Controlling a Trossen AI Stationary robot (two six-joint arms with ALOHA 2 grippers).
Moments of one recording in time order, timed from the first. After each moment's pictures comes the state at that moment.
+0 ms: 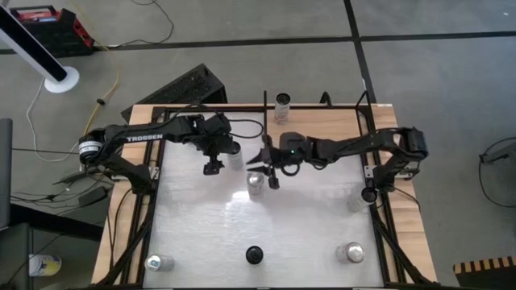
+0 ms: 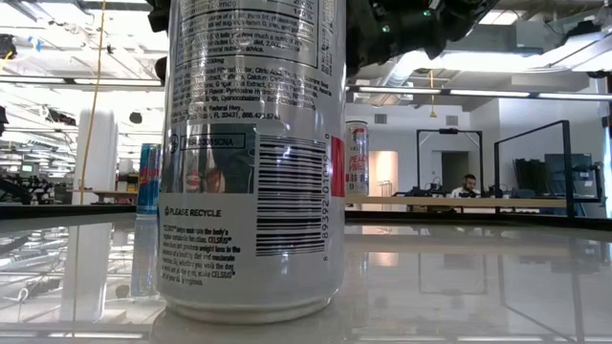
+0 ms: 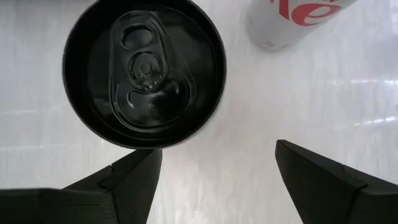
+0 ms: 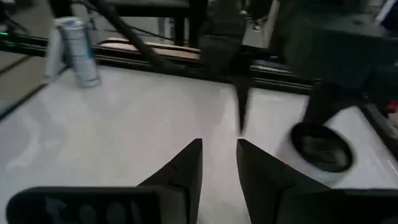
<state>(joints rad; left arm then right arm) 0.34 1.44 1.11 -0.76 0.13 0.32 -0.09 1.64 1.05 0.28 -0.18 -0.15</state>
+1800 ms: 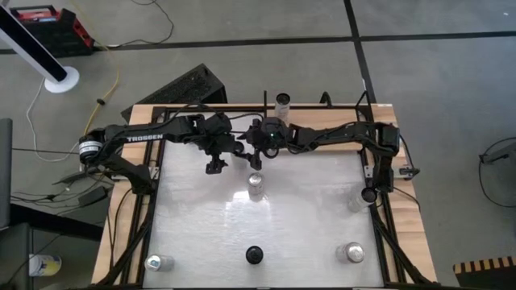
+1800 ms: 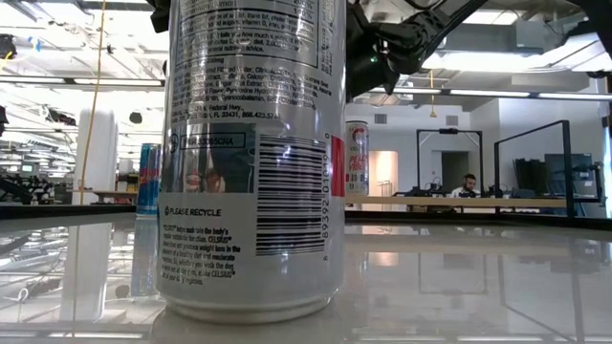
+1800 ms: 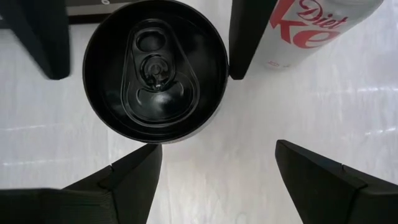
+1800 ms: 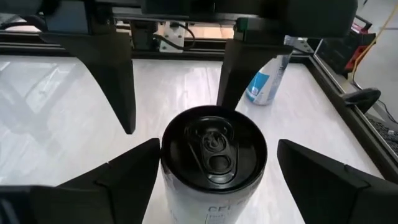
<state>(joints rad) 0.34 1.44 1.11 -0.70 0.13 0.34 -0.24 1.89 1.25 0.26 -0.16 -0.13</state>
